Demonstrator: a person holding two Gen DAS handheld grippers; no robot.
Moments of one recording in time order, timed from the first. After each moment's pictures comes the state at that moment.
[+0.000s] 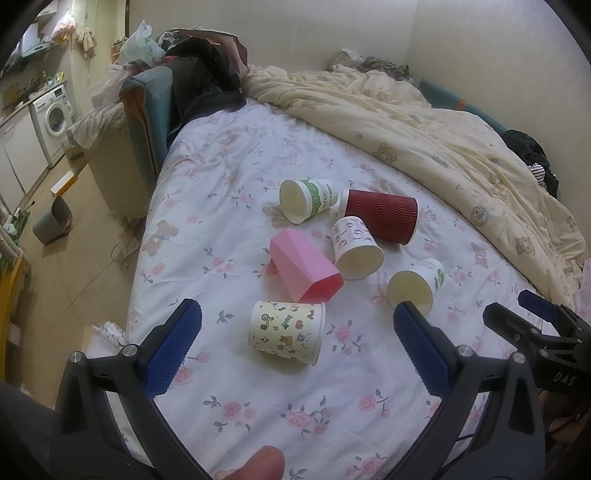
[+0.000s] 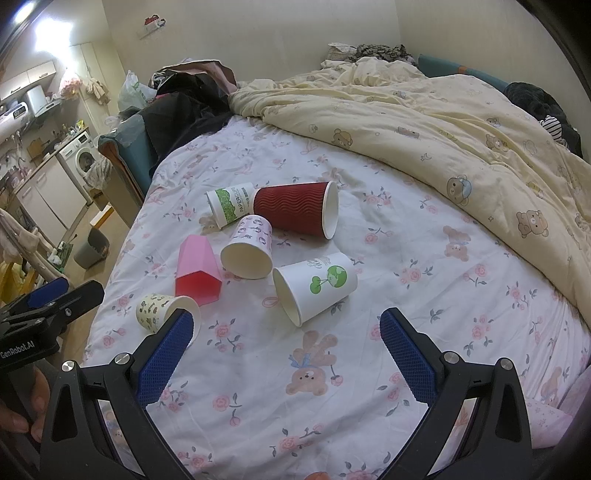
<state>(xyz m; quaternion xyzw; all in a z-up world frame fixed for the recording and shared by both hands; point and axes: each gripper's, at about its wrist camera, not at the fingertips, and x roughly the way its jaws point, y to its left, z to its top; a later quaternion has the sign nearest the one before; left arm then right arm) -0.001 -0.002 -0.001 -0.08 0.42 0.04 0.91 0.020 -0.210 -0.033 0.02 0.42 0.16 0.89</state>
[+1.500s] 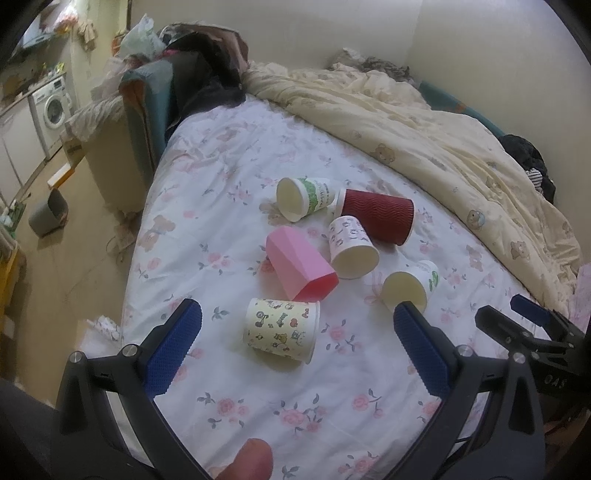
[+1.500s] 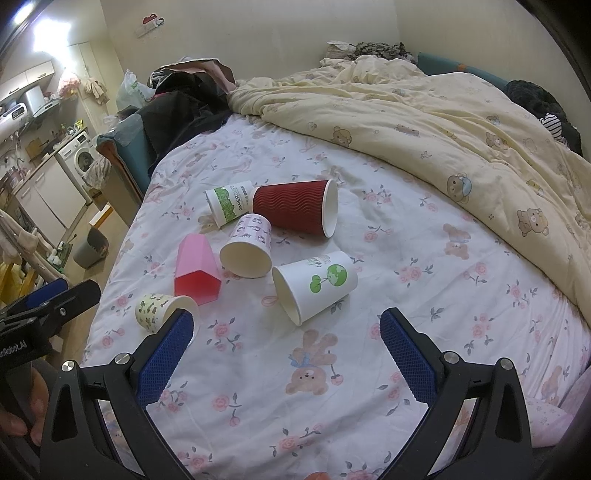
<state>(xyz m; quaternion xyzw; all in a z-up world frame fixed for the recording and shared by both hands) 0.002 -0.004 -0.001 -0.09 0.42 0.04 0.90 0.023 -0.210 -0.040 0.02 0.43 0.16 0.89</state>
